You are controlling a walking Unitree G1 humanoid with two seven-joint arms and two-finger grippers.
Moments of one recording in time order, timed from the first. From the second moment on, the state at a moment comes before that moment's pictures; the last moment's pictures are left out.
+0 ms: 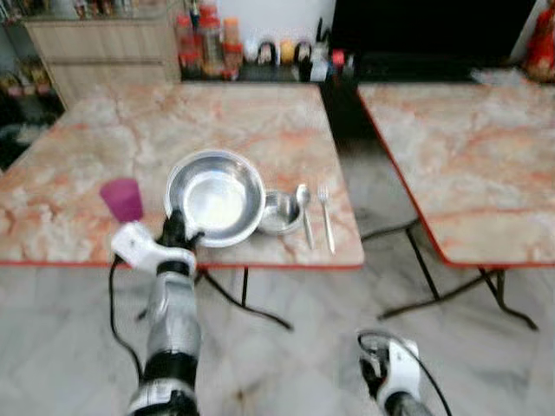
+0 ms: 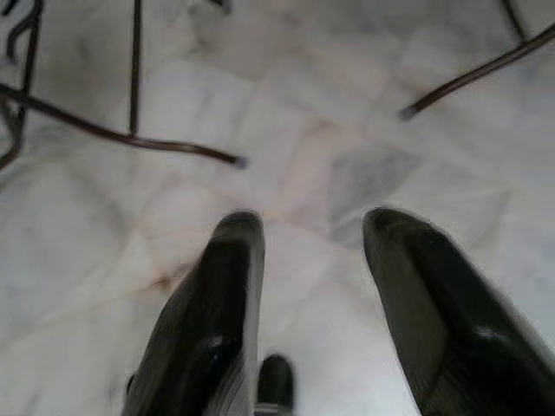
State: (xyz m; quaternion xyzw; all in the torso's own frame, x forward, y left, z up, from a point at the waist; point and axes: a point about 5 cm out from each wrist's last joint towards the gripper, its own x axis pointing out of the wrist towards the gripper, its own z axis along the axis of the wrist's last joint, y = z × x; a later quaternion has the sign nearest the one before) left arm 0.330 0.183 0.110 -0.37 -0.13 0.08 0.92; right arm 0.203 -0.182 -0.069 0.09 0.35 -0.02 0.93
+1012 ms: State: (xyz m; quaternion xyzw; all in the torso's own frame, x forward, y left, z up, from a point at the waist) left arm 0.330 0.194 0.126 -0.36 -0.16 0.08 0.91; right arm 0.202 -0.170 -0.070 0.10 0.36 -0.01 0.93
